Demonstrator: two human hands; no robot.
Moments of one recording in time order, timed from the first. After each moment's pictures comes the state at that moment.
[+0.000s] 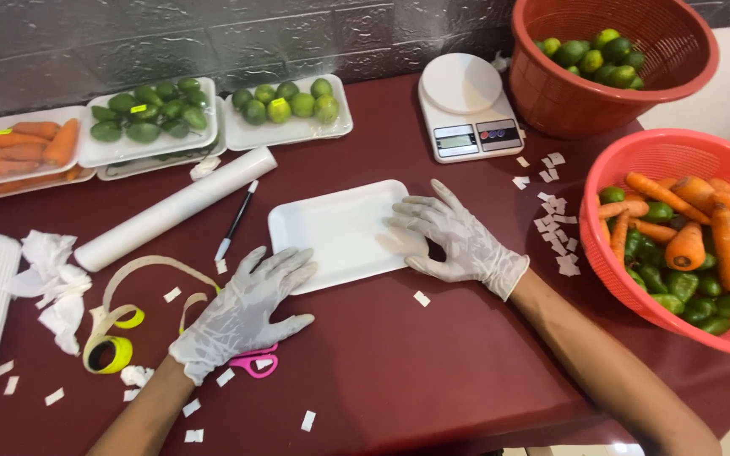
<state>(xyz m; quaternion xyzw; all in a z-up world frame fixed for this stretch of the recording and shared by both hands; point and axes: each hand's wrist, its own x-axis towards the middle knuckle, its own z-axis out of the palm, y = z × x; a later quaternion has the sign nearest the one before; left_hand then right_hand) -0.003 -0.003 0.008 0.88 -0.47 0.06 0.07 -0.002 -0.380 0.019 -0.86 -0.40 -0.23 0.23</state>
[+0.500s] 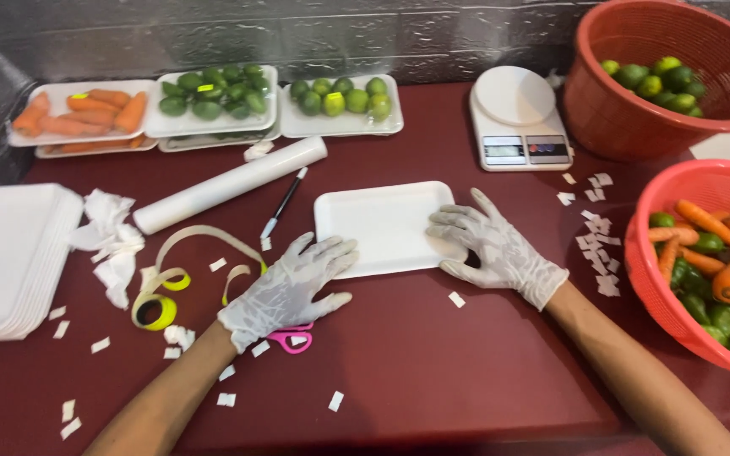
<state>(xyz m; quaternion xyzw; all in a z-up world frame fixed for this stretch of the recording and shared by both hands) -0.010 -0.006 0.007 0.88 -0.47 0.08 0.07 0.003 -0.378 0.007 -0.87 -0.42 -0.19 0.16</state>
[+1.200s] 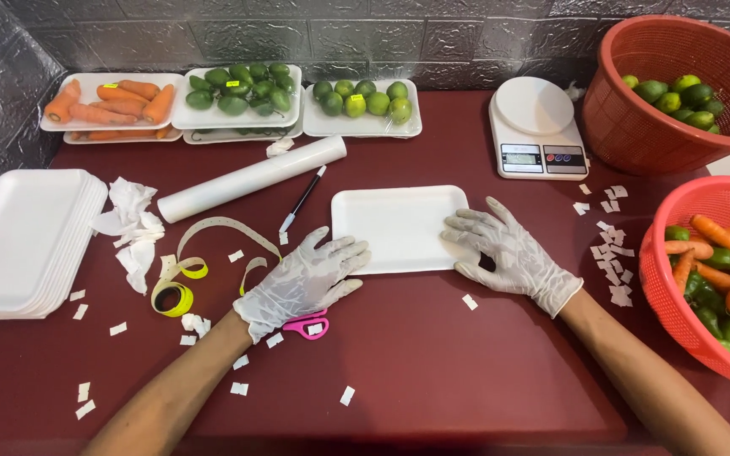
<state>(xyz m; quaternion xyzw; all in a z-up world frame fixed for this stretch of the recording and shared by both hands) -0.002 -0.002 -0.021 0.84 -0.48 0.25 0.05 0.003 -0.380 -0.001 -0.88 -0.41 -0.19 0.14</state>
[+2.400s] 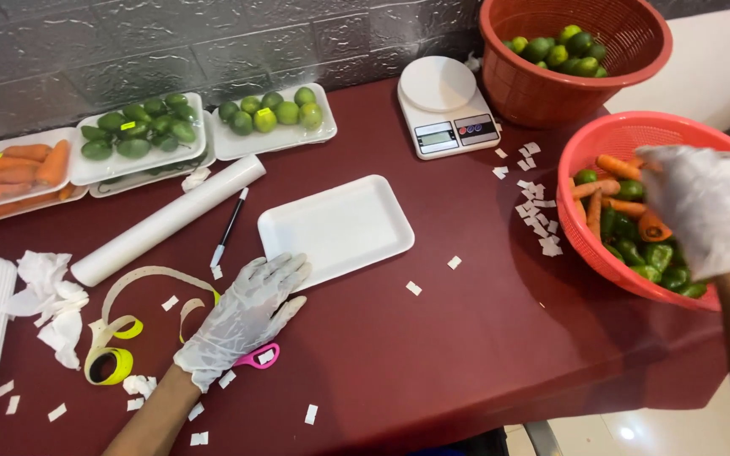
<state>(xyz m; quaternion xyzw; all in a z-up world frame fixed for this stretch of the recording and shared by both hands) -0.008 -0.008 -0.001 0.83 -0.49 0.26 -0.05 -0.087 -0.656 0.043 -0.90 0.13 -0.18 -0.38</state>
